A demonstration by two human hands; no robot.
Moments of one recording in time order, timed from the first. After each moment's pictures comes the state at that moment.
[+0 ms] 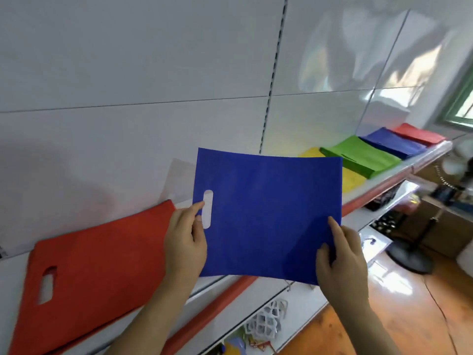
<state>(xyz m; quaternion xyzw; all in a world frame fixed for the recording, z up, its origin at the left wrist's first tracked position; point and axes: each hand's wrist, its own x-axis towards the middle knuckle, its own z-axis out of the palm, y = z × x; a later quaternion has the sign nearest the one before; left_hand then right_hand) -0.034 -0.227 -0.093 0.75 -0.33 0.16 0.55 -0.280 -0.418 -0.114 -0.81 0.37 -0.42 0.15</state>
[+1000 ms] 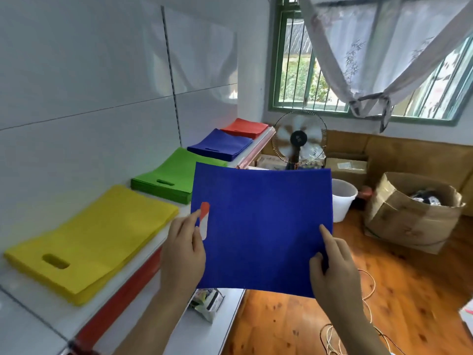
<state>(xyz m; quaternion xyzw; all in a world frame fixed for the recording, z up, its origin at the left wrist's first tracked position) -0.284 -0.699 -0.085 0.67 -0.57 0.01 0.49 -0.583 -0.738 -0.136 -0.67 0.58 -0.45 0.08</state>
